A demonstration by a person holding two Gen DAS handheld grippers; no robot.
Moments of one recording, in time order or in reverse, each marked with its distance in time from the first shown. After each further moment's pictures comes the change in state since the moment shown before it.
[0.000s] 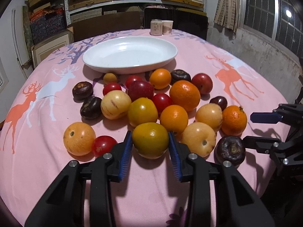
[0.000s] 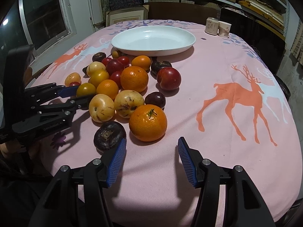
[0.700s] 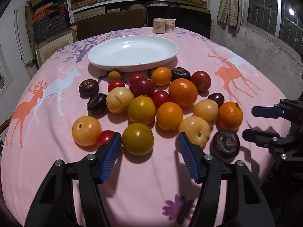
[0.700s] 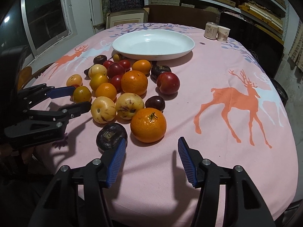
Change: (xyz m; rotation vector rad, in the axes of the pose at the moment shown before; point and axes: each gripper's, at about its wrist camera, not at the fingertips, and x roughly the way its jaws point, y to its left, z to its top) left arm -0.012 -0.005 -0.002 0.018 0.033 0.043; right arm -0.010 0.003 -0.002 -0.012 -0.012 -0.031
